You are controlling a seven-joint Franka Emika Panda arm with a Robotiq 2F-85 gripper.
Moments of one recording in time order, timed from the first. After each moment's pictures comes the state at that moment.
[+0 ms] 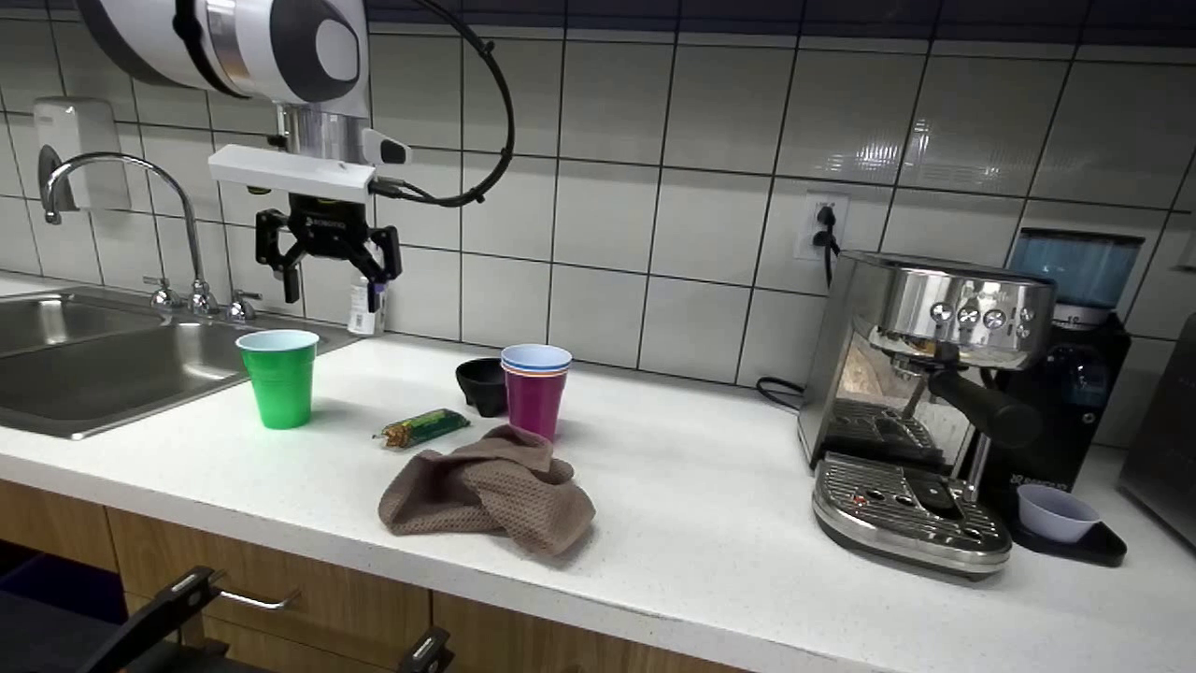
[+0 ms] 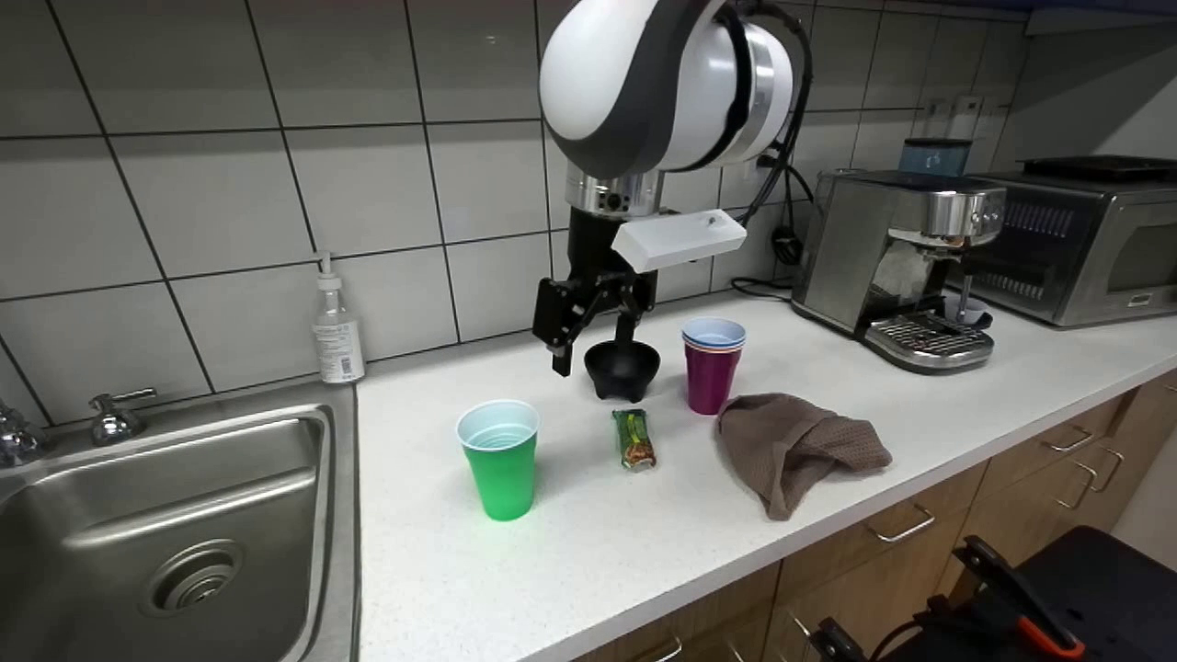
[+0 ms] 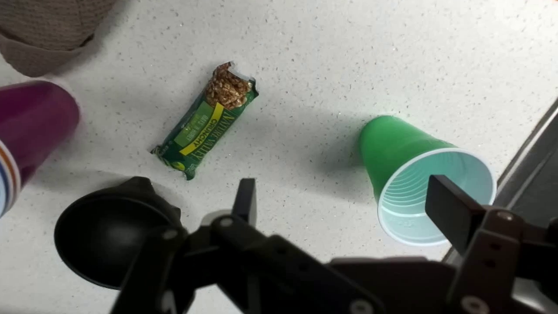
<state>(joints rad) 0.18 0.01 0.13 -2.43 0.08 2.57 -0.12</state>
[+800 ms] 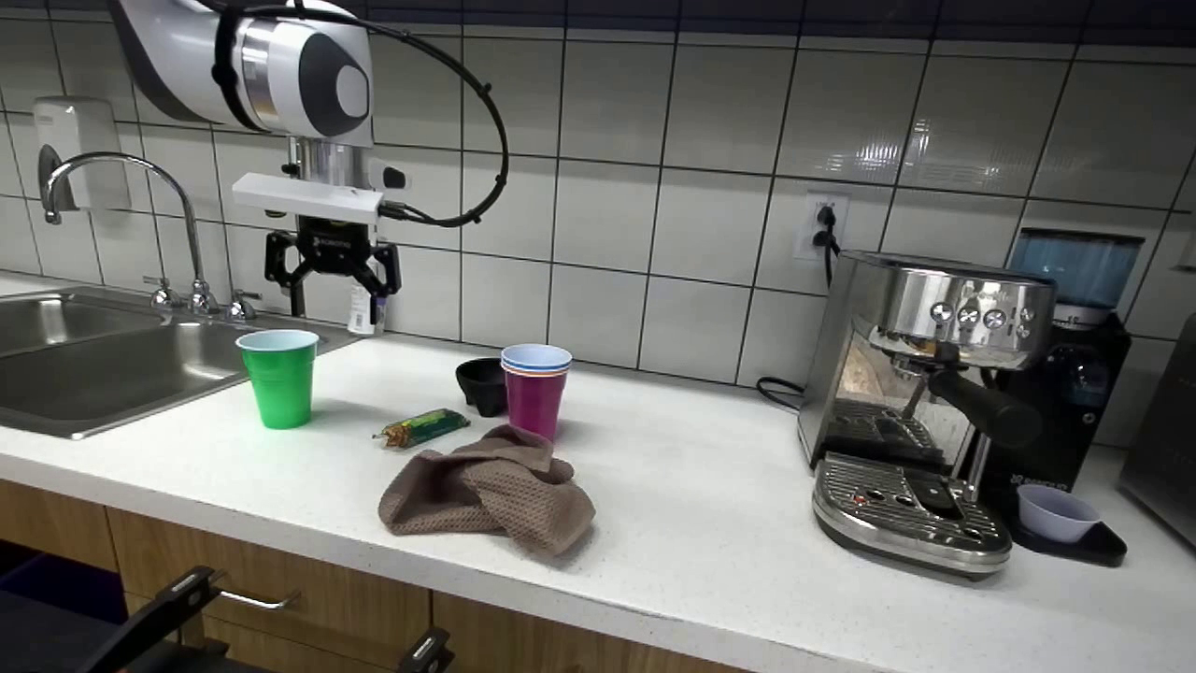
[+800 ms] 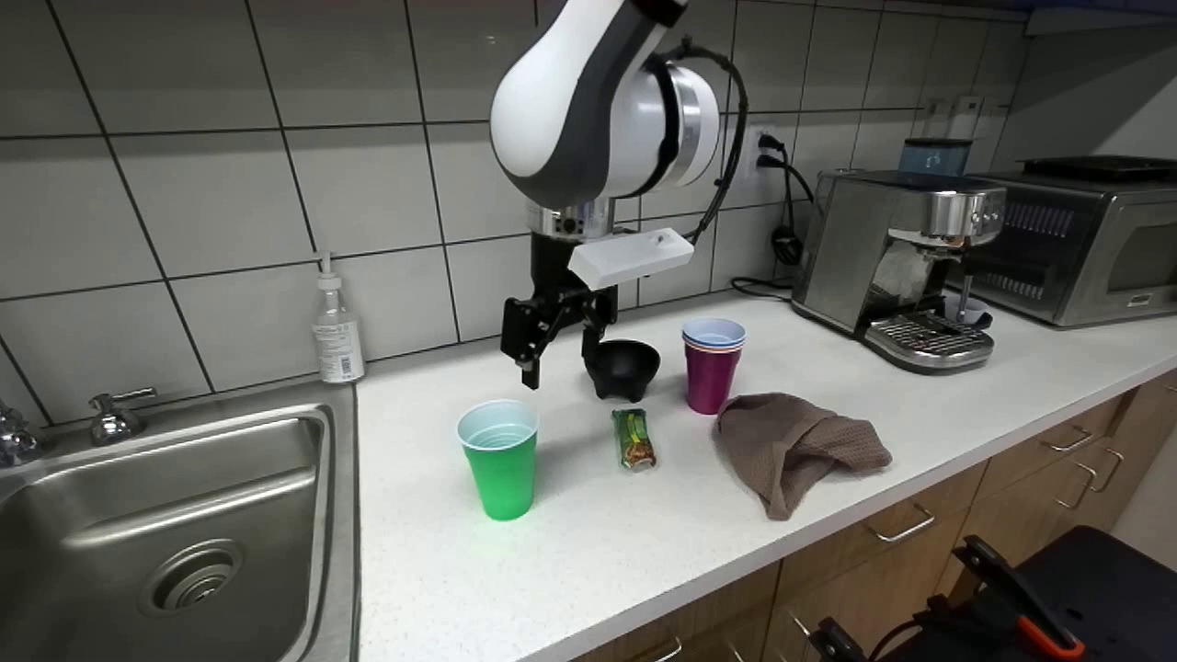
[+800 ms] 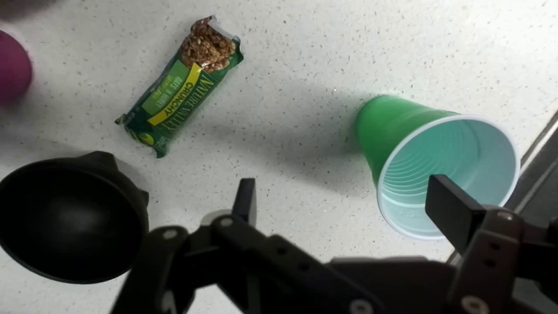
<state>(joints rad) 0.19 0.19 0.15 -2.27 0.04 2.54 -0.12</state>
